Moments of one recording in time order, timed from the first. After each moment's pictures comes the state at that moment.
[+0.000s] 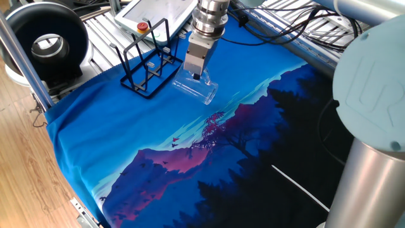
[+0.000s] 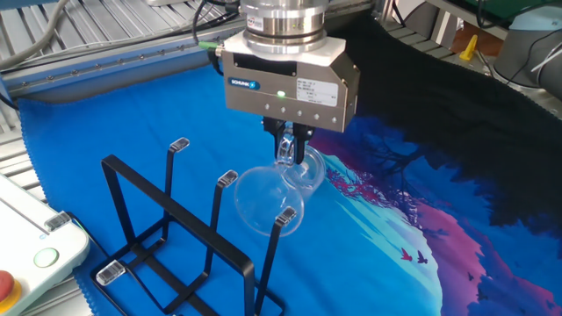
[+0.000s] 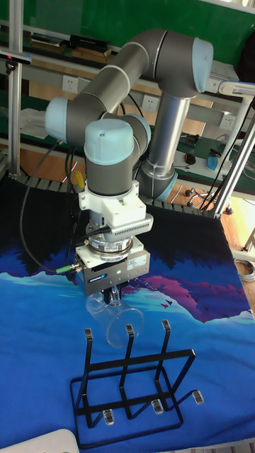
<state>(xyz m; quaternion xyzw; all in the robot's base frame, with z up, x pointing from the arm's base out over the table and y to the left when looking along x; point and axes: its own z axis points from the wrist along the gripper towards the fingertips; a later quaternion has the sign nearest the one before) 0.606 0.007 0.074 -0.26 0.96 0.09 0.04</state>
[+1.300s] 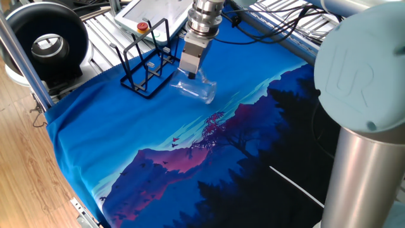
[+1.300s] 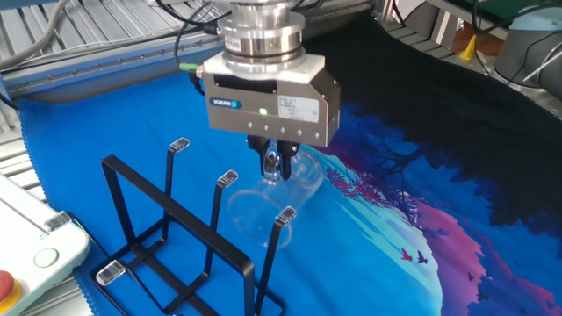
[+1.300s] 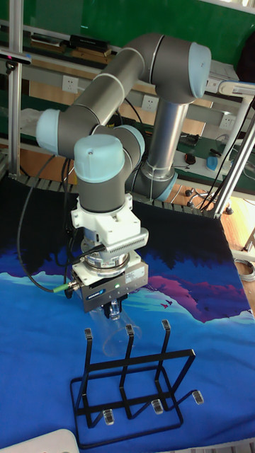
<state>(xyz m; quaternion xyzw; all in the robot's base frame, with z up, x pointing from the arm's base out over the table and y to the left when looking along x) 0.624 0.005 0.062 -0.27 0.96 0.10 0.04</state>
